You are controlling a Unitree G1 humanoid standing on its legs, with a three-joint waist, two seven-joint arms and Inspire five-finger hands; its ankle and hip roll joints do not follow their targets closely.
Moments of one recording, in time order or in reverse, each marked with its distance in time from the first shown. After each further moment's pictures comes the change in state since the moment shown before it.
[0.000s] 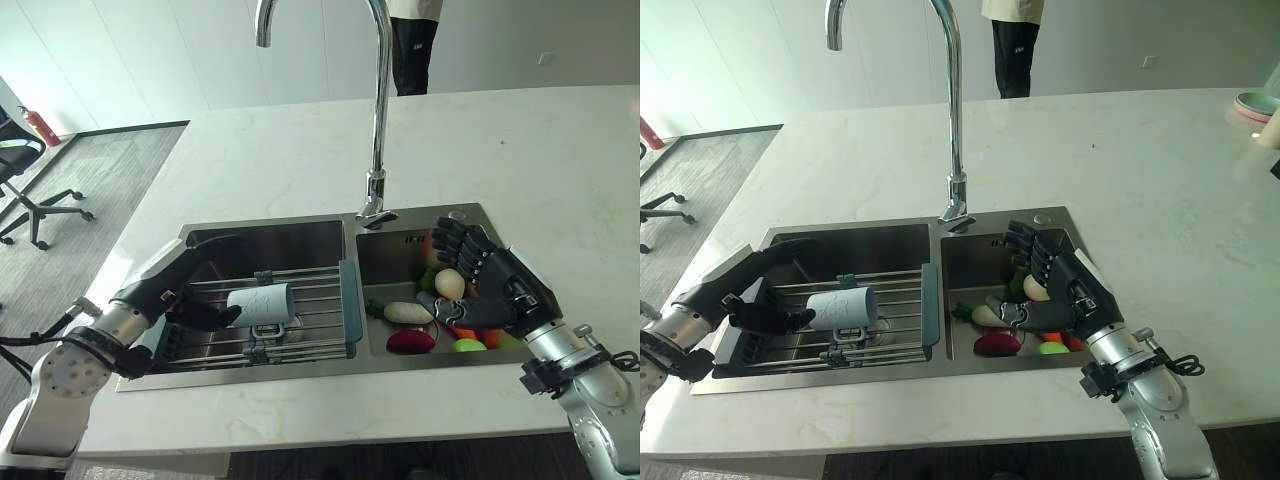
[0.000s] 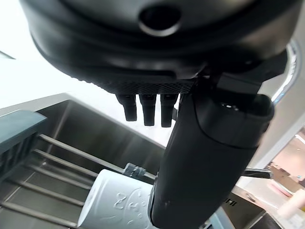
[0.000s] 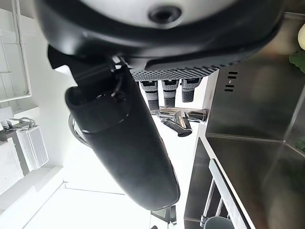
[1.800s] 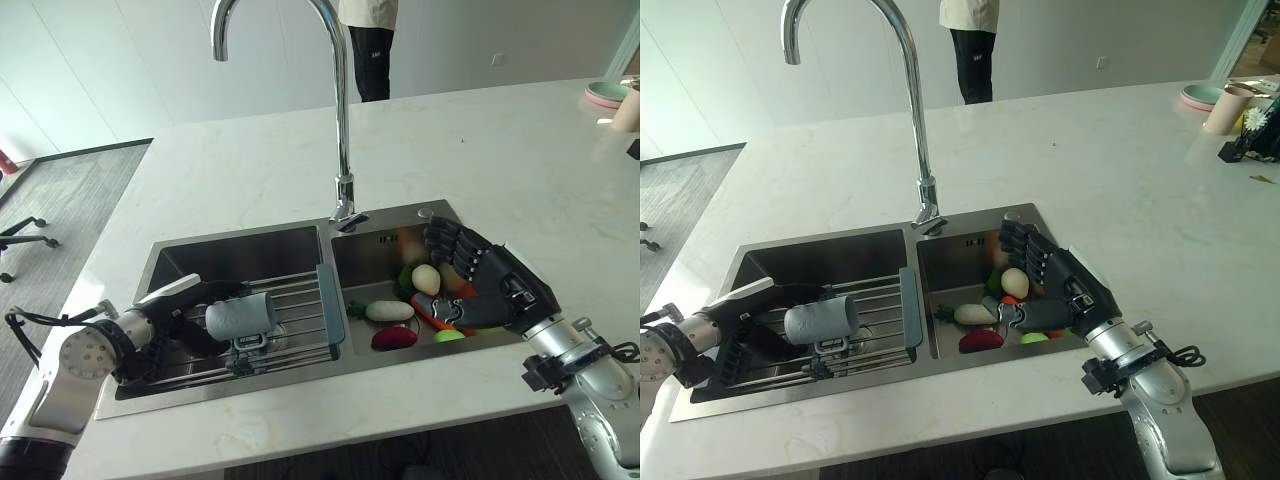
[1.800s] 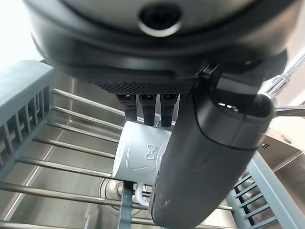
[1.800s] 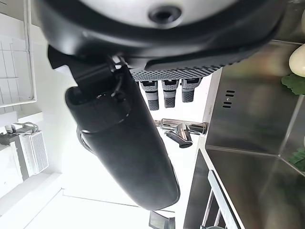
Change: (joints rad) left arm -0.122 0.049 -0.132 0.189 0.116 0.078 -0.219; right arm -0.026 -0.016 0.001 0.000 0.000 0.011 0.040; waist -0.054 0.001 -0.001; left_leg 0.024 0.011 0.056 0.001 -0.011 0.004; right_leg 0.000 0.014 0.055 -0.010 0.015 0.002
